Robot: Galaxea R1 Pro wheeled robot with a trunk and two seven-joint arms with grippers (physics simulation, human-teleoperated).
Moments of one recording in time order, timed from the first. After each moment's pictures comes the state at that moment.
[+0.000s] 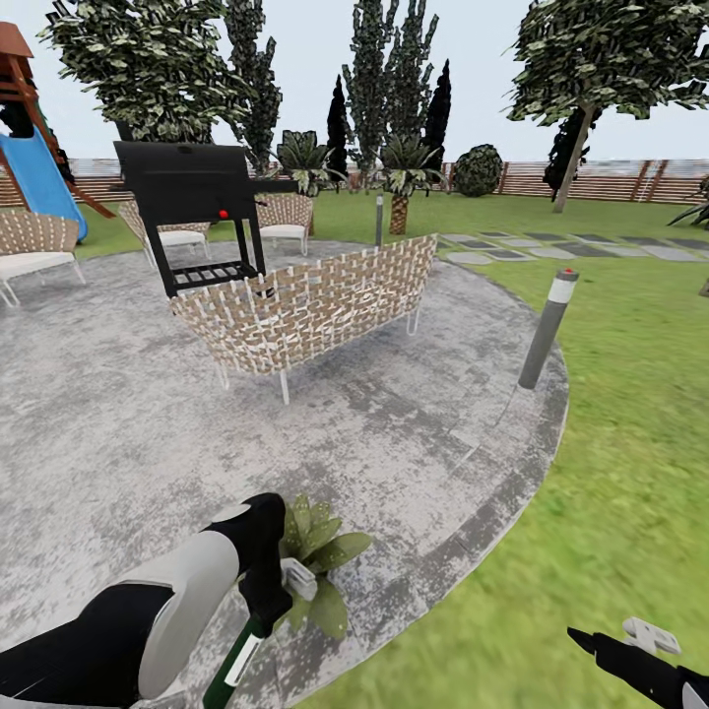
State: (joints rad) left arm -0.96 -0.15 -0.03 -0.18 -1.32 0.94 -1.27; right arm -0.52 -0.40 -0.74 -0.17 0.28 0.10 0.57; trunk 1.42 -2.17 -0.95
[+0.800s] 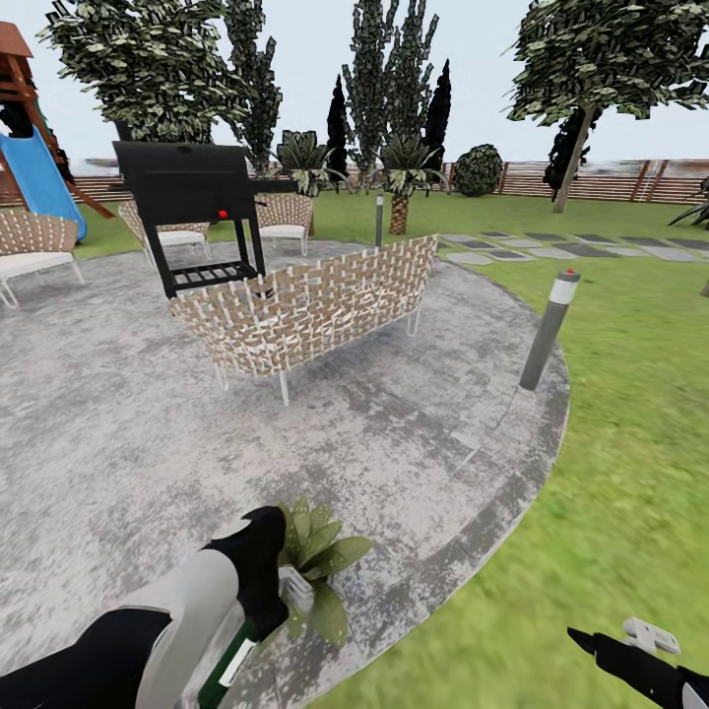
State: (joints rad) left arm -0.89 -0.15 -0.02 -0.24 -1.31 0.94 -1.14; right arm -0.52 -0.40 -0.74 -0.17 0.28 0.10 0.57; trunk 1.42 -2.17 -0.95
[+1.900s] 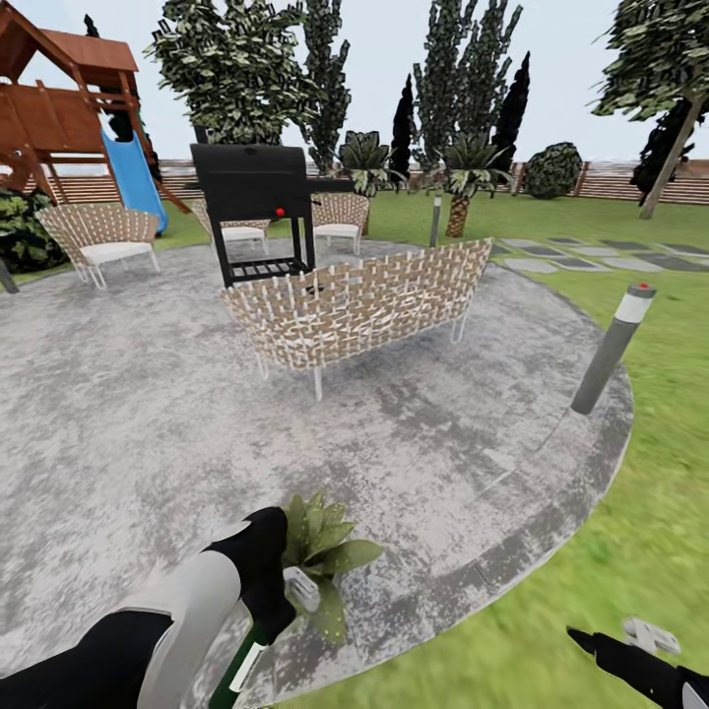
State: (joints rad) left arm -0.89 -0.16 -0.02 -0.24 -1.26 0.94 -1.14; right arm -0.52 -0.40 -0.74 -0.17 0.28 0.10 0.56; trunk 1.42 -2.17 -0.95
